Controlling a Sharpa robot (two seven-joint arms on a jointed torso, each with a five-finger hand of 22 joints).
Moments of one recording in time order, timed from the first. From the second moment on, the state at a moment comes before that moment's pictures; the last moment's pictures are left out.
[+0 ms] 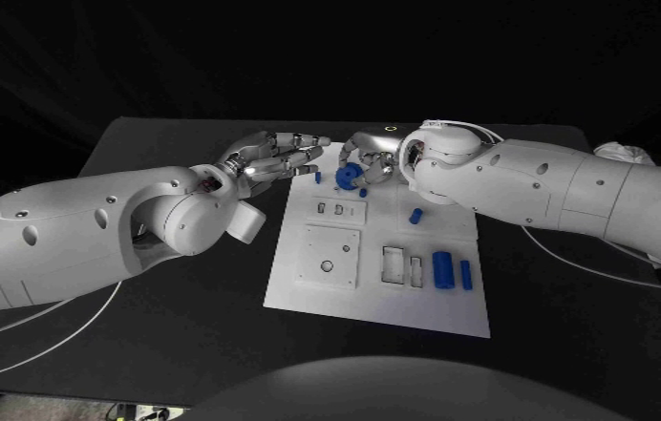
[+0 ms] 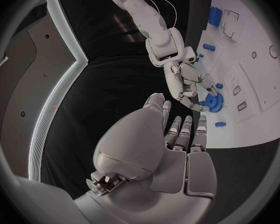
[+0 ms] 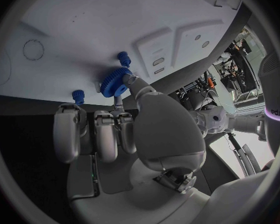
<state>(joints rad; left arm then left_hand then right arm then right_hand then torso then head) 1.31 -0.87 -0.22 1.68 -0.07 -0.20 0.26 1.63 0.20 -0.08 0.27 0.54 0.62 0.17 0.15 0.06 0.12 0.15 0.32 0.05 0.15 0.16 0.30 0.05 0.15 0.20 0.29 0.13 0.05 1.28 -0.52 -0.19 1.20 -1.51 -0.17 -0.04 1.30 -0.05 0.23 -0.02 0.40 0.78 0.07 0.32 0.52 1.47 0.00 1.57 1.31 1.47 -0.04 1.57 1.31 0.04 1.43 0.07 1.40 1.31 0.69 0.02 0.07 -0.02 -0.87</state>
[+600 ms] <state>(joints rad) 1.31 -0.87 -0.22 1.68 -0.07 -0.20 0.26 1.63 0.20 -0.08 0.27 0.54 0.62 0.17 0.15 0.06 0.12 0.15 0.32 0.05 0.15 0.16 0.30 0.05 0.15 0.20 0.29 0.13 0.05 1.28 -0.52 -0.19 1.18 -1.49 -0.23 -0.03 1.30 -0.02 0.23 -0.02 0.41 0.79 0.06 0.32 0.52 1.47 0.00 1.57 1.31 1.46 -0.04 1.57 1.31 0.04 1.43 0.07 1.39 1.31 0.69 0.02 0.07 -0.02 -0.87</state>
